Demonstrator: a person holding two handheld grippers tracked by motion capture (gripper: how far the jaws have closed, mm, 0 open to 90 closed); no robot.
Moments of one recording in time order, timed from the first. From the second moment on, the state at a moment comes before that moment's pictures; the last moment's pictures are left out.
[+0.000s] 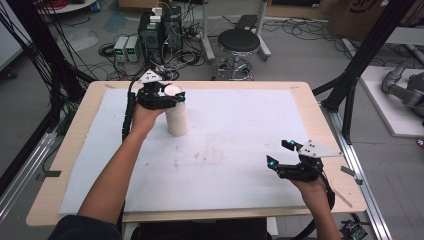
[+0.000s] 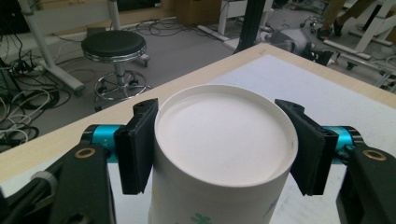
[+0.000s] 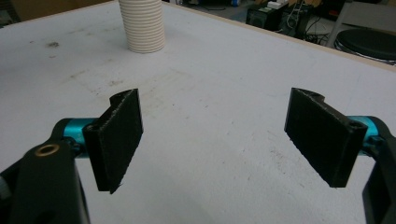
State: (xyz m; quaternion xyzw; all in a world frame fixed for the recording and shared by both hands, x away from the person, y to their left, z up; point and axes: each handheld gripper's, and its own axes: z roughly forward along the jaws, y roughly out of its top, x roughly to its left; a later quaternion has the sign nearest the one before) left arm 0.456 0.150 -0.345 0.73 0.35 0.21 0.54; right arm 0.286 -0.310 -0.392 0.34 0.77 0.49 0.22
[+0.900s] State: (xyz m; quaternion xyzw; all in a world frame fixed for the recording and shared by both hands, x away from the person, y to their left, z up) left arm 0.440 0.169 -0.294 0.69 0.32 0.22 0.61; right arm 0.287 -0.307 -0.392 0.34 0.77 0.49 0.22
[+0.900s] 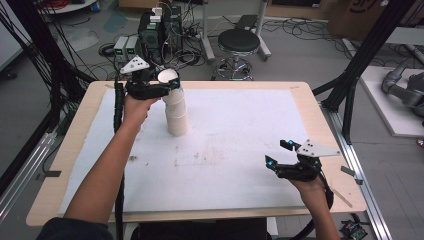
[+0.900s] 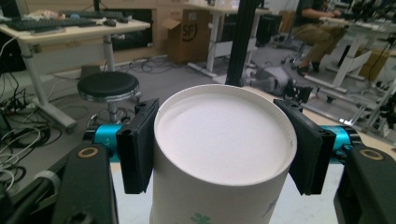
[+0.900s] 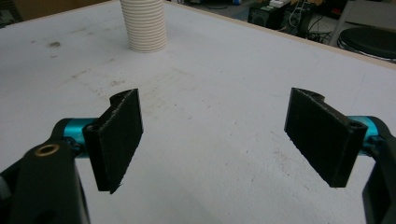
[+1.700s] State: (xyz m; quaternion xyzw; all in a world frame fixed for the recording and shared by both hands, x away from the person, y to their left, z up) left arm 0.349 0.224 -0.302 0.68 0.28 0.20 0.64; right arm 0.288 -0.298 -0.393 0.33 0.78 0.49 0.21
